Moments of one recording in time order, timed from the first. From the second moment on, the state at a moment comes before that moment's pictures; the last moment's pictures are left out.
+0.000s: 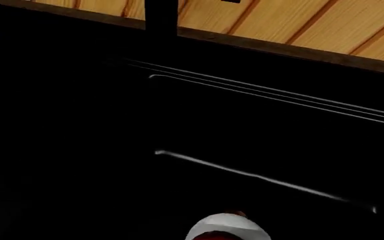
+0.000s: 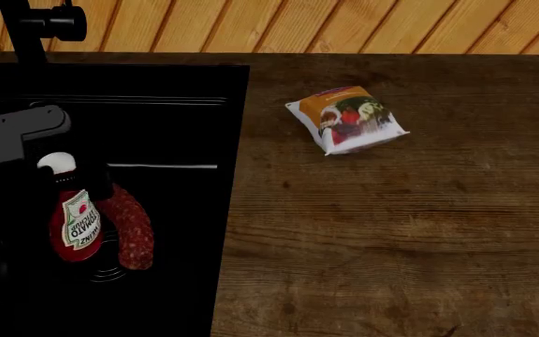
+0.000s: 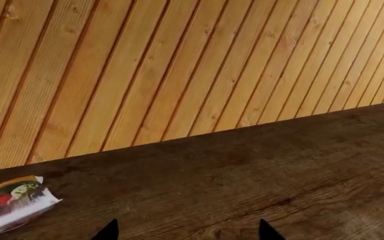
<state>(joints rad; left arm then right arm) -1.21 -0.08 -0.13 -1.30 -0.03 -0.23 -0.15 0.15 0.73 0.64 -0.81 1.24 1.01 0.74</state>
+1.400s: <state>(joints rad) -0.70 -0.11 0.00 0.56 -0.05 -1.22 -0.03 0.14 0.74 0.62 -0.80 1.23 0.97 0.72</state>
